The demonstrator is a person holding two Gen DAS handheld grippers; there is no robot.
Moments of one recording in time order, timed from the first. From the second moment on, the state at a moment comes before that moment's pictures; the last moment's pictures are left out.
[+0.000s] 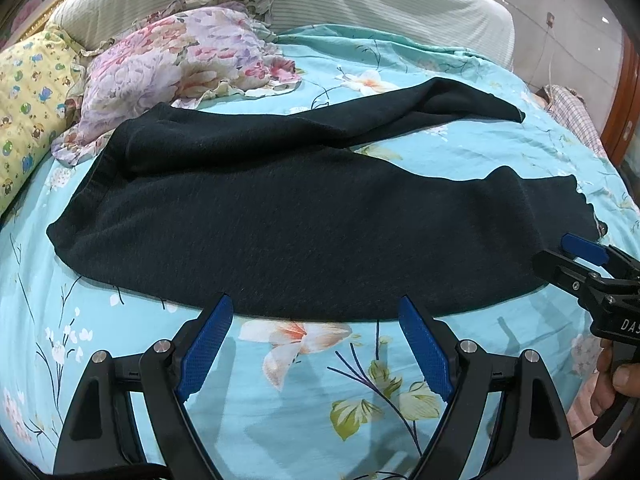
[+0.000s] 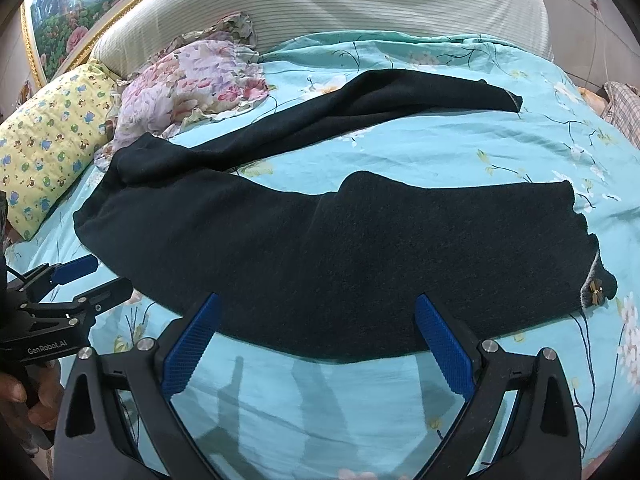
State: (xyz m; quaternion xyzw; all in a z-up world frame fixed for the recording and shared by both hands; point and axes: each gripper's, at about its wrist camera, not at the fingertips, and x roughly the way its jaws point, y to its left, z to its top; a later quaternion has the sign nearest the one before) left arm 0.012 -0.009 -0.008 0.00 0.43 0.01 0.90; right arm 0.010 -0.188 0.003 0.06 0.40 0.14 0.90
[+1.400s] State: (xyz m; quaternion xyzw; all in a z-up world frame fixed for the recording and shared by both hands) left arm 0.012 -0.005 -0.006 -0.01 0.43 0.01 0.90; right arm 0.009 -0.185 0.009 0.06 0.41 0.15 0.90
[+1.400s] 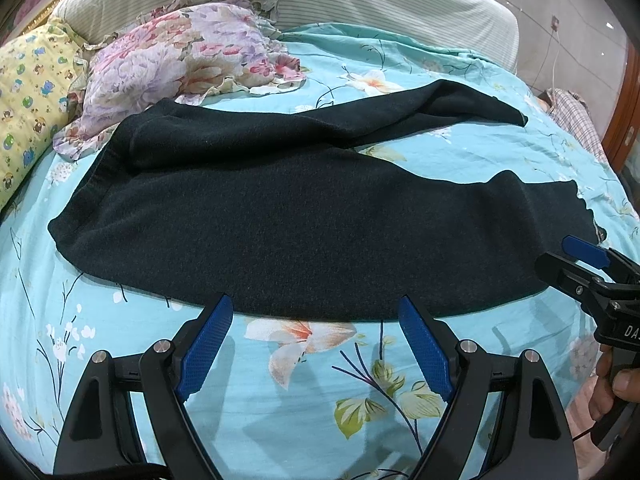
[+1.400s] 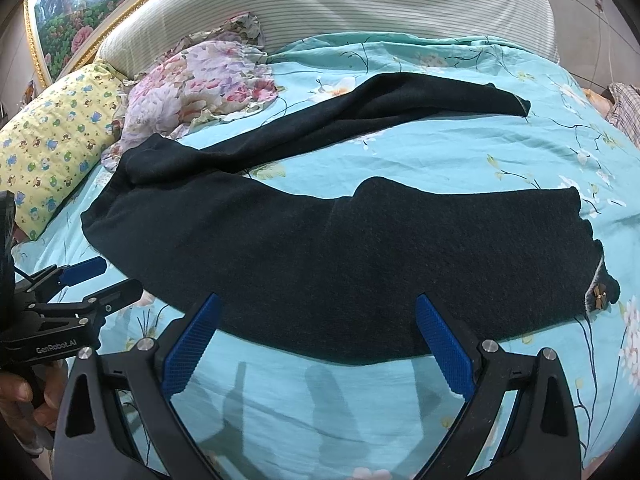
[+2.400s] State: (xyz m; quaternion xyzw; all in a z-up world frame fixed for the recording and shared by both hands) left arm 0.047 -0.021 0.016 0.01 0.43 -0.02 0.90; right arm 0.030 -0.217 0.018 0.10 0.41 0.12 0.90
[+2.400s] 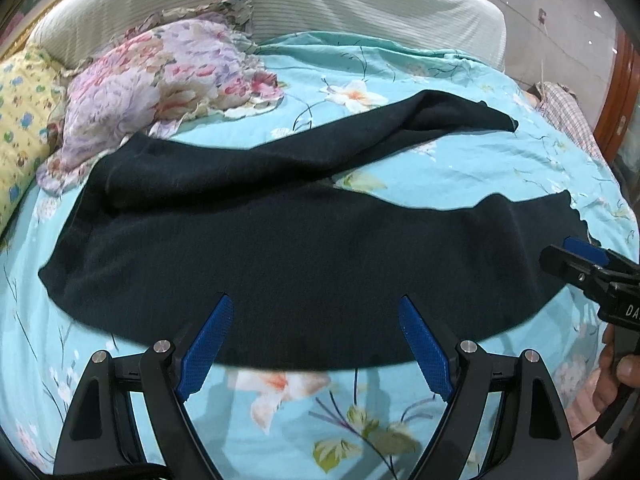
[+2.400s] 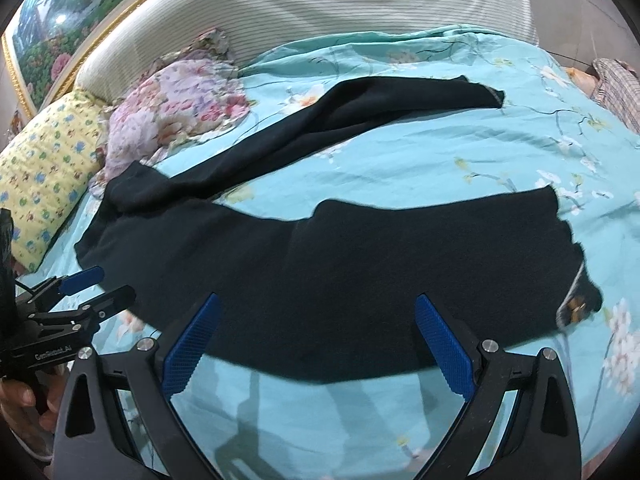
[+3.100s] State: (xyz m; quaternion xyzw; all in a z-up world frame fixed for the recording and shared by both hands) left arm 0.197 -0.087 0.037 0.07 0.43 -0.09 0.90; right arm 0.156 -0.322 0.039 0.23 0.42 0.07 0.87
